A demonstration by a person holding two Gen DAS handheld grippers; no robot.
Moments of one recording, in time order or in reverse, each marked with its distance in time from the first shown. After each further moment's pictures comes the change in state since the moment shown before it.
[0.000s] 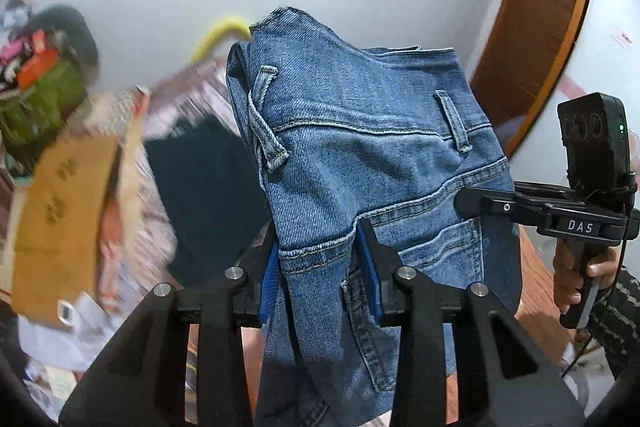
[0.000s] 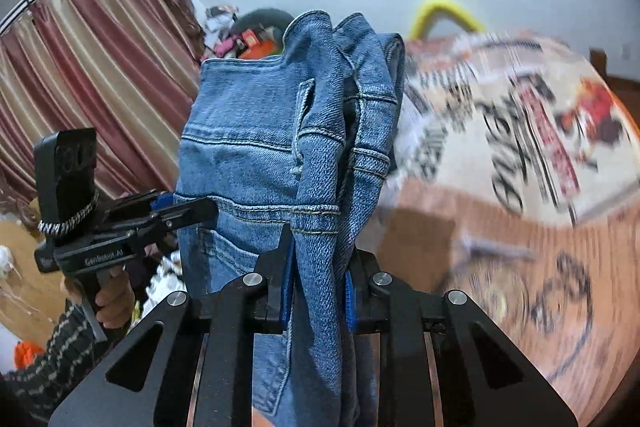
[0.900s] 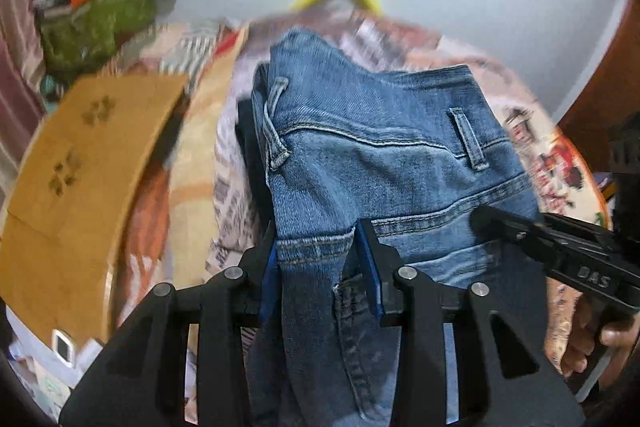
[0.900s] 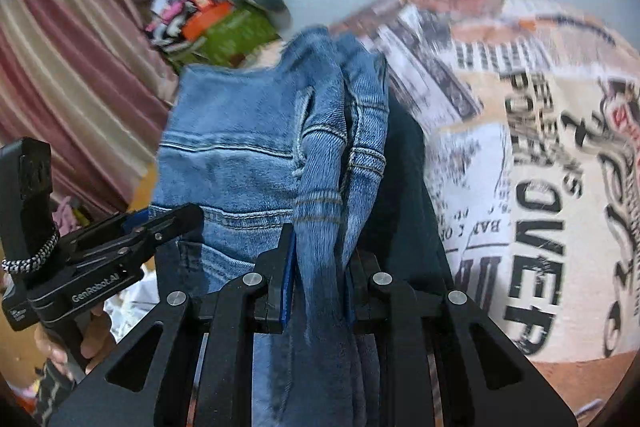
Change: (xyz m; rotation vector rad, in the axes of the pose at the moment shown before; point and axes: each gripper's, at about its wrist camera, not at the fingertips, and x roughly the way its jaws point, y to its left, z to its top) left arm 0.206 0.216 0.007 -0.269 0.143 0.199; right arm 0.260 -0.046 0.067 0.035 0.167 -0.135
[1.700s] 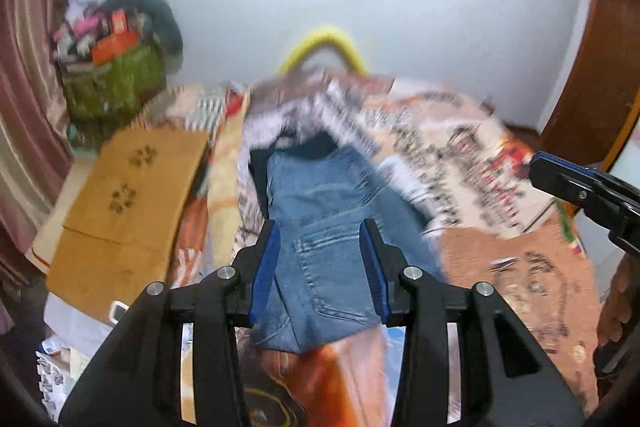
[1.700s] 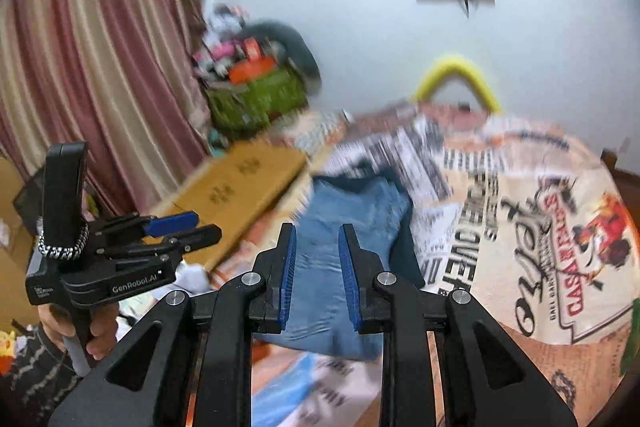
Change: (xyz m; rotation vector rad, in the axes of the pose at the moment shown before) left arm -0.223 -0.063 -0.062 0.103 -0.241 0.025; right arm -0.211 0.101 -0.054 -0.234 -0.306 -0.015
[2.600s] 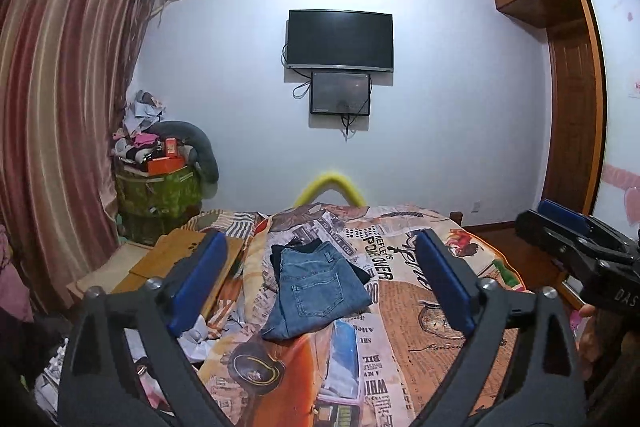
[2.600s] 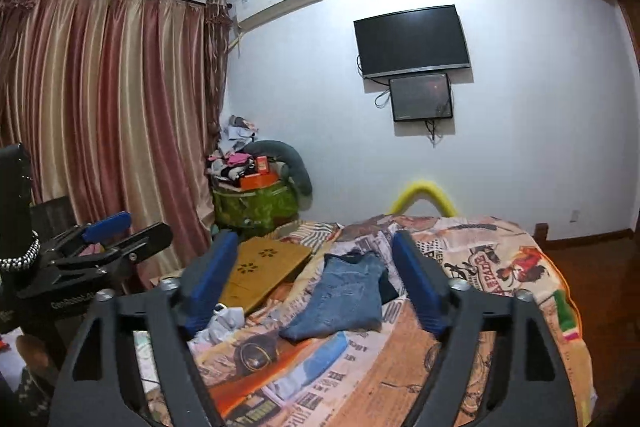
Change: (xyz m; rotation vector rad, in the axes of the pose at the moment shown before) left arm -0.294 -0.078 -0.127 0.011 -0.516 0.082; right arm -0.225 0.126 -0.098 -0.083 -0.425 -0.140
